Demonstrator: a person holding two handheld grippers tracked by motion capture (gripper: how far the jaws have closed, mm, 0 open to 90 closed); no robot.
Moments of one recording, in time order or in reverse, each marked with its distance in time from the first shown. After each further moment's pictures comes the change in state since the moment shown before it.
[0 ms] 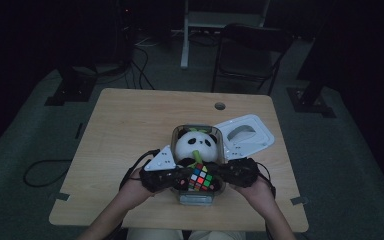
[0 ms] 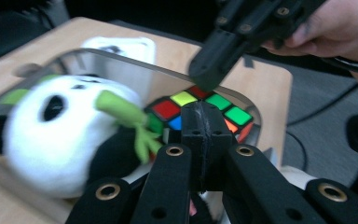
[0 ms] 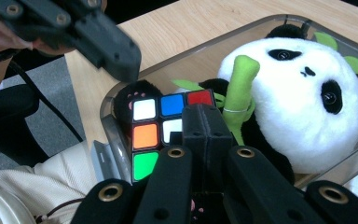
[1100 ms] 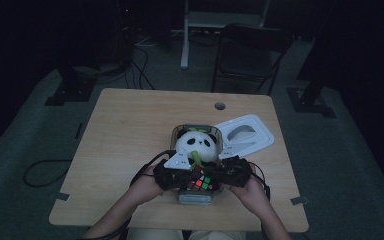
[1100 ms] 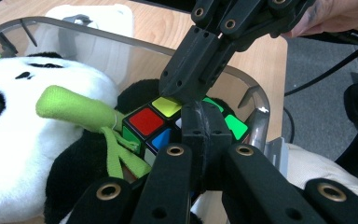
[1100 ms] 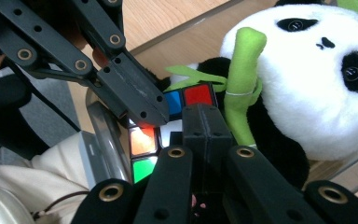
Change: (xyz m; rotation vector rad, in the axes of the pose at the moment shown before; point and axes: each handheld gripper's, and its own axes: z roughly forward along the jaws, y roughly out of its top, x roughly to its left) left arm 0.009 -0.002 0.033 0.116 -0.072 0.016; right arm -0.003 -0.002 0.021 0.084 -0.007 0.043
